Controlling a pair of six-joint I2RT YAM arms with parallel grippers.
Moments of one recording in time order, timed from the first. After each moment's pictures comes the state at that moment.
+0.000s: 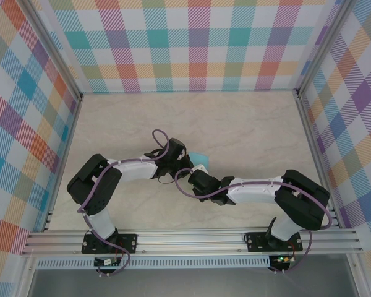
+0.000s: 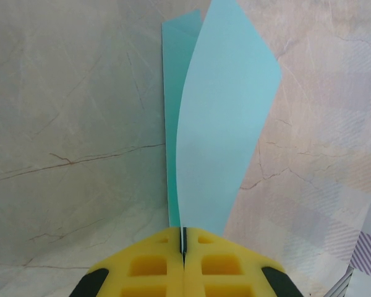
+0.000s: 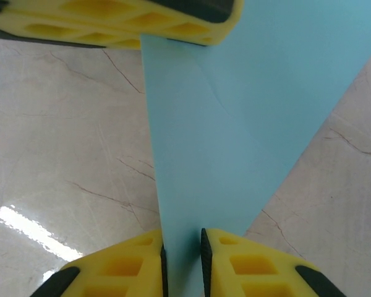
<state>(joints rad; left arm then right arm) -0.71 1.75 0.92 -0.07 0.27 -1.10 1.06 1.56 0.71 -0.22 0.30 0.41</state>
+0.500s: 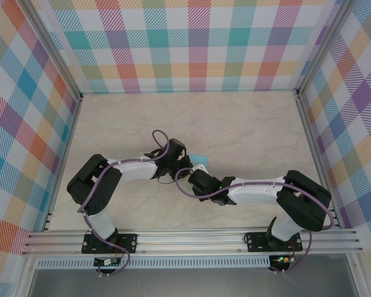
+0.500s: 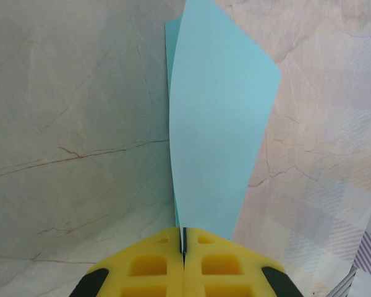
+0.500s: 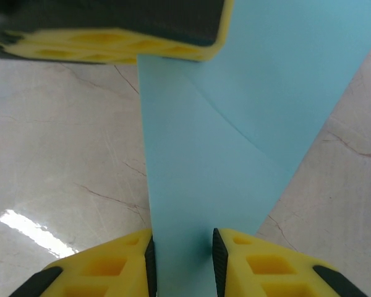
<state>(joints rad) -0.71 1.75 0.92 -0.08 0.27 -1.10 1.06 1.54 0.71 -0.22 0.30 0.42</state>
